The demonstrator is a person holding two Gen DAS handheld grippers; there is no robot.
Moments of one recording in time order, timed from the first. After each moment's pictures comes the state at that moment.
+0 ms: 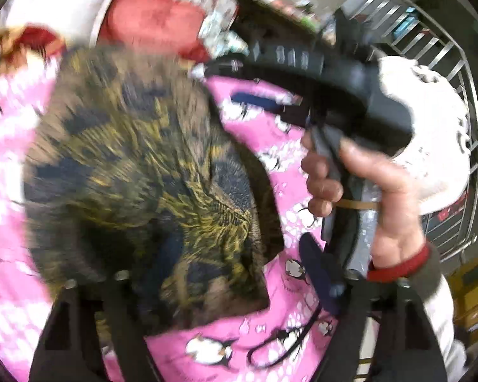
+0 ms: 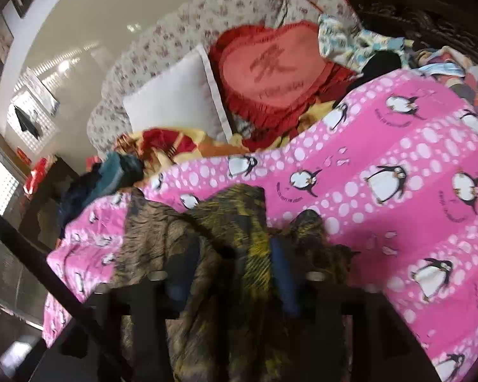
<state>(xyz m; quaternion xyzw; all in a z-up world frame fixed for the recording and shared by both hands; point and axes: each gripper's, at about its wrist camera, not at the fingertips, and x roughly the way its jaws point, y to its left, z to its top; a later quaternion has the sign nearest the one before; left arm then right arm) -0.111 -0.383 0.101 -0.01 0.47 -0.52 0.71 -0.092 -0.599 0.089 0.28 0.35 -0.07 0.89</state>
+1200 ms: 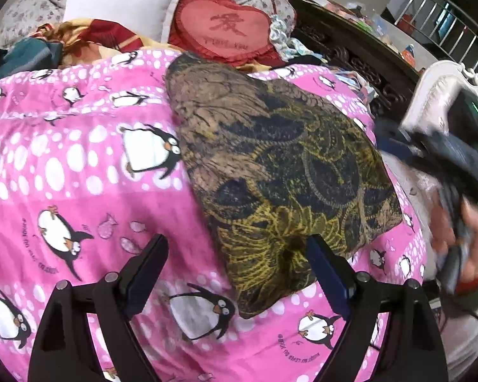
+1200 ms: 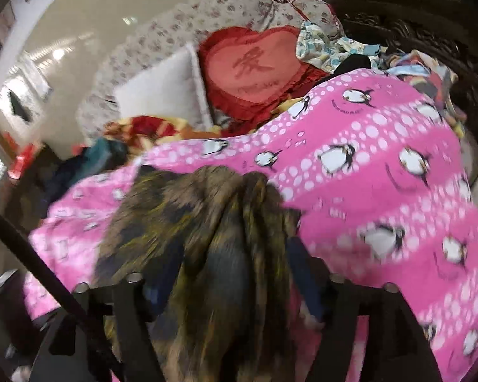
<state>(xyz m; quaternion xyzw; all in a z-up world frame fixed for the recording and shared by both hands) -0.076 -0.336 0.062 0.02 0.49 -0.40 0.77 -0.173 -0.585 0.082 0.25 0.37 -0.09 0.89</state>
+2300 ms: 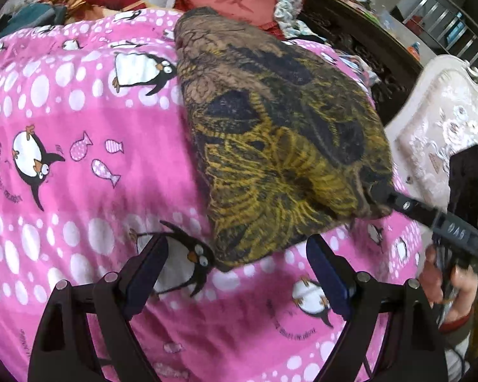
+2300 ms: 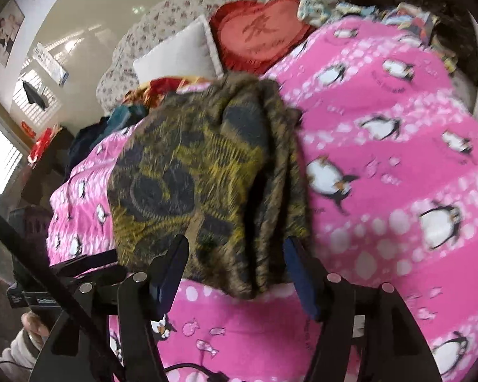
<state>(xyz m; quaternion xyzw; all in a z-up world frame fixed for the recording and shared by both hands) -0.106 -0.329 0.025 0.00 0.53 -0.39 0.75 -0.229 -0.546 0.025 0.28 0.41 -0.04 0.87</state>
